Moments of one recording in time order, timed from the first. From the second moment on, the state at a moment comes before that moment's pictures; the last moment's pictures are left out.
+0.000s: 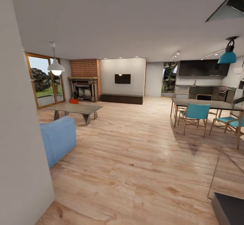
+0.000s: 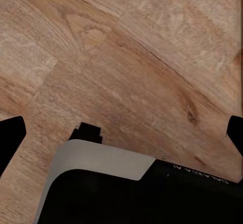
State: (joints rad) left arm -0.22 0.01 -0.02 0.00 0.35 -0.03 0.02; right arm -0.10 -0.02 0.08 0.03 -0.02 -0.18 -0.10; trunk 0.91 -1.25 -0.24
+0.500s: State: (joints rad) left arm -0.22 0.01 -0.02 0.00 0.35 -0.03 0.02; right arm -0.10 -0.02 0.08 0.03 -0.02 -0.18 -0.10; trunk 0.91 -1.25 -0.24
